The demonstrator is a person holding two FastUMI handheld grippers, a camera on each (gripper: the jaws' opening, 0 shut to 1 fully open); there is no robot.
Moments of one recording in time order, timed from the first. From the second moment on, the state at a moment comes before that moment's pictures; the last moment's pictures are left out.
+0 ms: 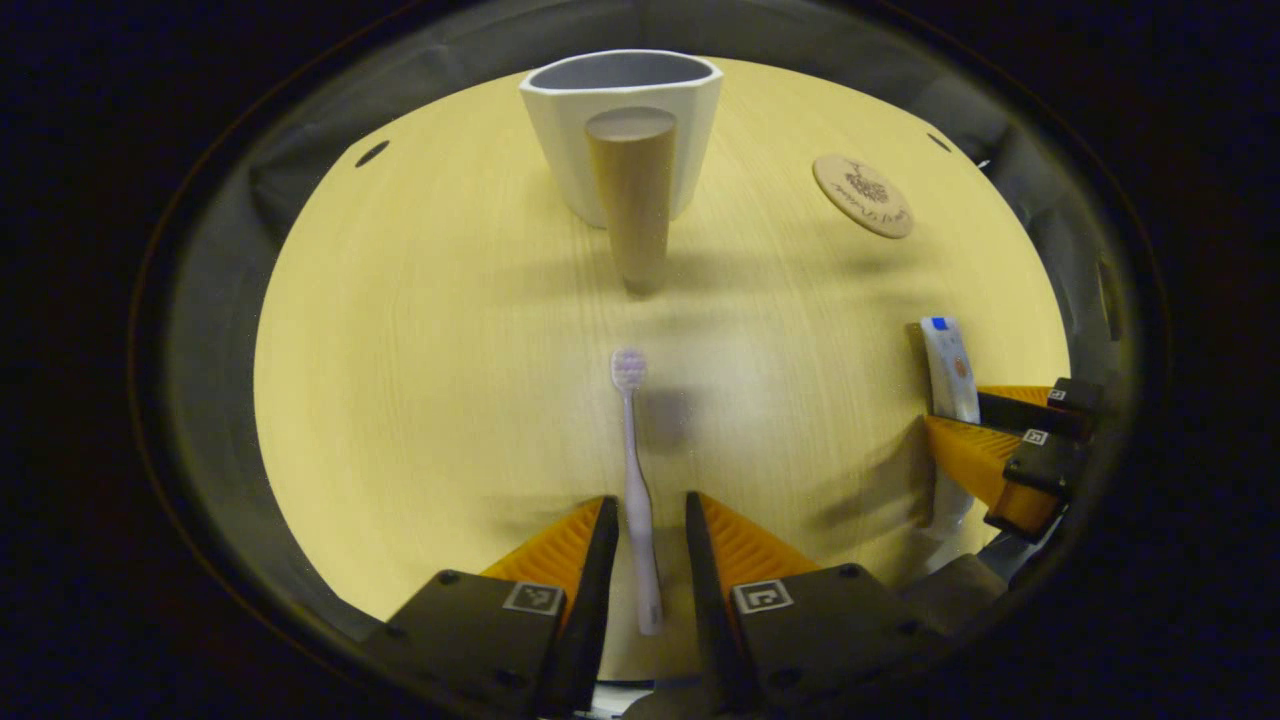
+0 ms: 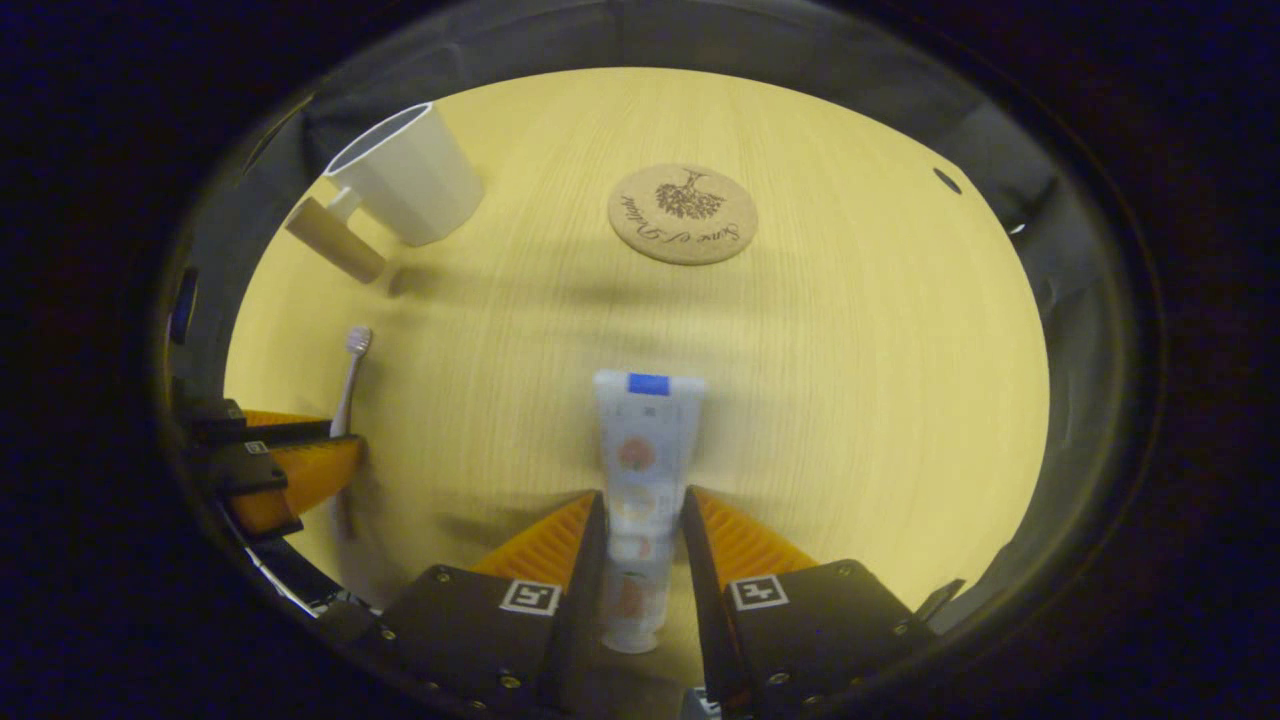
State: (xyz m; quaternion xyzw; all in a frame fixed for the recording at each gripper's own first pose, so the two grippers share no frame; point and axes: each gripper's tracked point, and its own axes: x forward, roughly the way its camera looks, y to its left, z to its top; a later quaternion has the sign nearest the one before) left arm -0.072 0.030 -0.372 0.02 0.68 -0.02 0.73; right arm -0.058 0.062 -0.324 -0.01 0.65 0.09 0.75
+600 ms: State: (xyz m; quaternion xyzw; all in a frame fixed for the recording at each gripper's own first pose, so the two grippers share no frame) left arm -0.072 0.030 -0.367 0.01 0.65 -0.04 0.76; right arm -0.052 0.061 -0.321 0.05 0.63 0.10 0.77
